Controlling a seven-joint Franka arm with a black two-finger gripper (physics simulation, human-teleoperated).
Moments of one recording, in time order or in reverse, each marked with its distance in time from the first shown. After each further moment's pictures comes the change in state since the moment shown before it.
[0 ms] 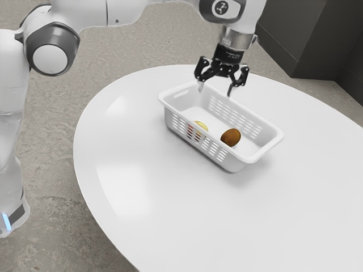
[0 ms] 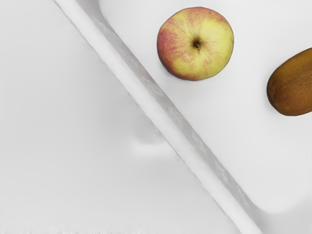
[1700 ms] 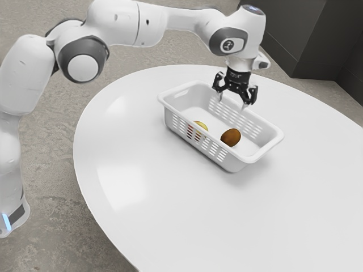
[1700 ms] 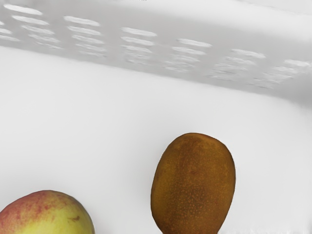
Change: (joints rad) arm 0.271 0.230 -0.205 0.020 0.089 0.397 0.860
